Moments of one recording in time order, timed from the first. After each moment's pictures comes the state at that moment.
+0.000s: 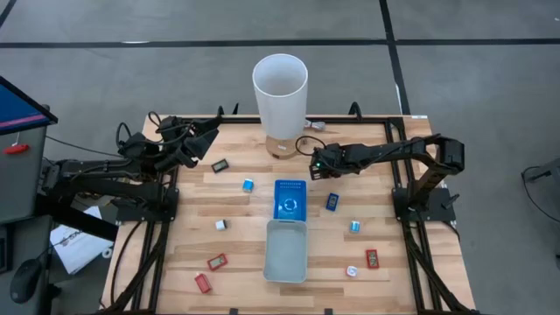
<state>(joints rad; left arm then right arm) 0.12 0.76 0.61 0.68 -0.25 -0.51 -0.24 1.66 0.92 -0.60 0.29 1.06</state>
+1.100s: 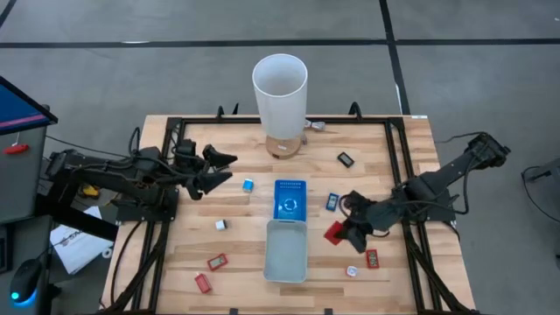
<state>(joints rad) -0.12 0.75 0.61 0.37 -0.21 -0.51 0.54 1.20 1.10 -0.64 0.21 1.03</state>
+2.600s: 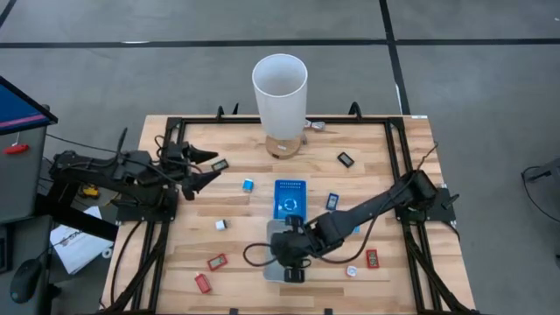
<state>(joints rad) -0.20 0.51 0.61 -0.09 -0.47 -0.35 0.45 2.02 1.79 -0.83 0.16 0.44</state>
